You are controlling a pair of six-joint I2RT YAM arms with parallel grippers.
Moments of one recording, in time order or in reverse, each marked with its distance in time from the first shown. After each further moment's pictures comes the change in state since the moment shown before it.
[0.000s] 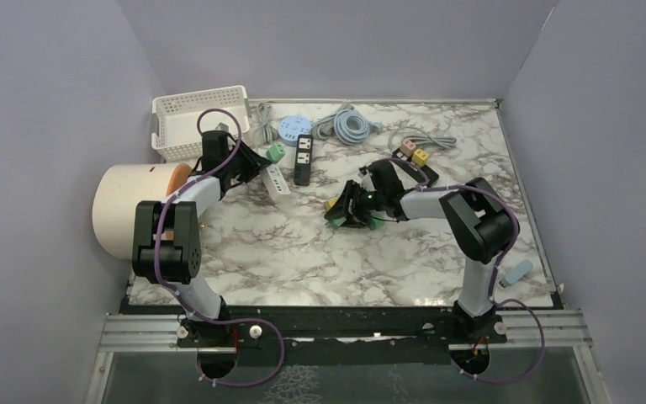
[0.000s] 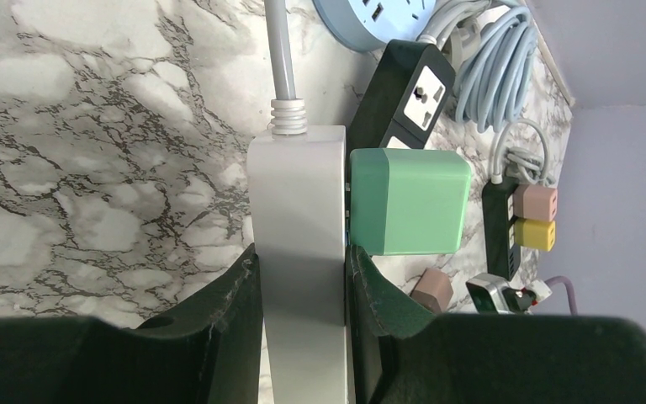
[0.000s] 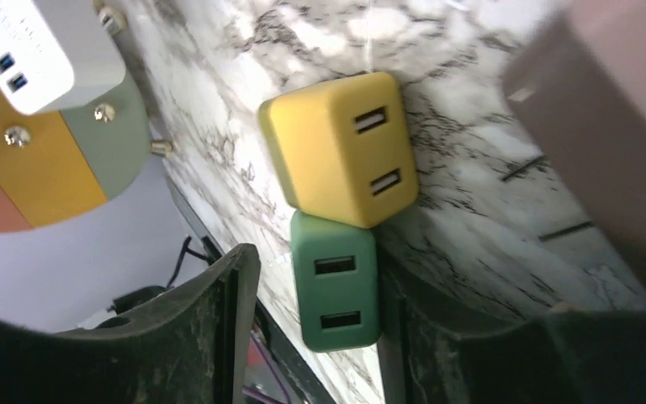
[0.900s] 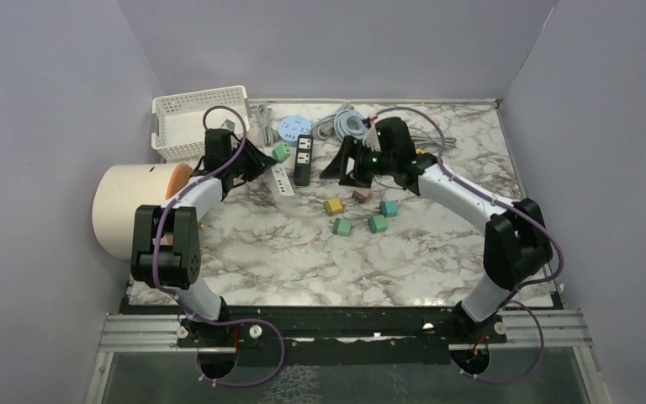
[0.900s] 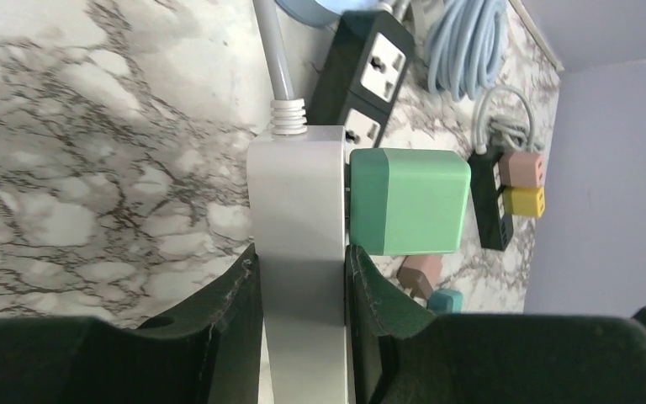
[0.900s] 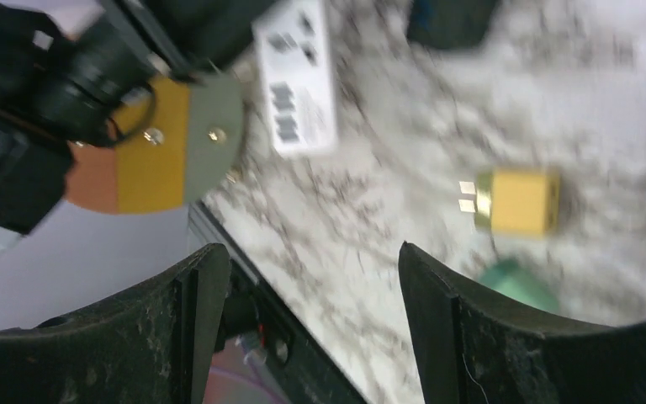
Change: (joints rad) left arm -0.024 -0.033 0.000 -0.007 0.024 0.029; right arm 0.006 -0.276 0.223 -0.381 0.093 -0.125
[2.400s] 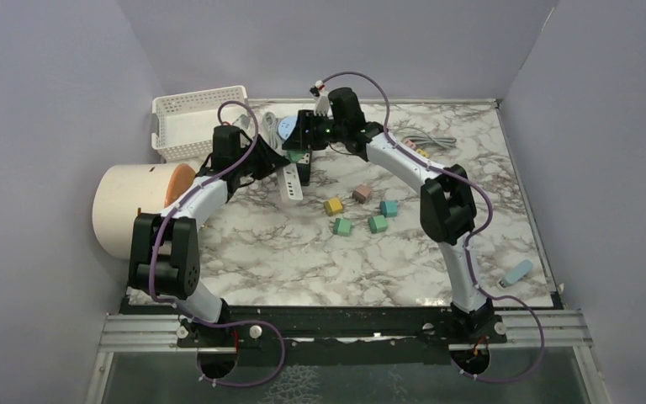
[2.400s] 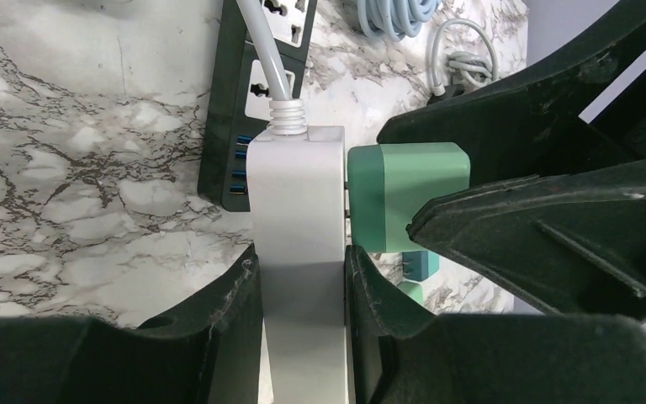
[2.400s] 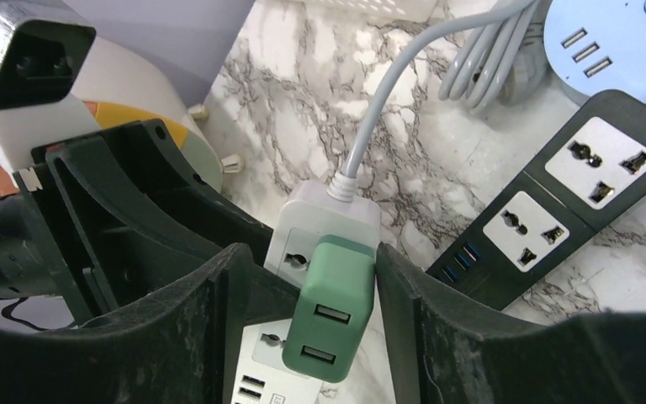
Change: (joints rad) left arm -0.089 -0.066 0.018 -0.038 0.073 0.058; right arm 0.063 0.588 0.790 0.035 -0.013 -0.303
